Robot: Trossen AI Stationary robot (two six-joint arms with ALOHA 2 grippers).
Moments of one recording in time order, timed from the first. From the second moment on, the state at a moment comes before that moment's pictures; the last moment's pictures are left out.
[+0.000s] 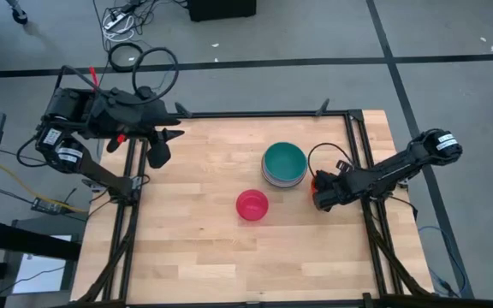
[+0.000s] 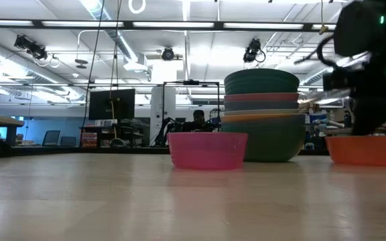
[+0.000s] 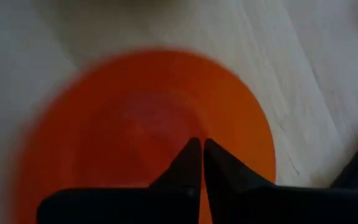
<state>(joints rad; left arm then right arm) -0.05 1.42 2.27 -1.57 -0.40 -0.19 0.29 1.25 0.57 -0.90 0.54 0.82</state>
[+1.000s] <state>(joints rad) -0.08 1.42 2.16 -1.57 -0.40 -0.19 0.32 1.09 0.72 -0.95 0.24 0.86</state>
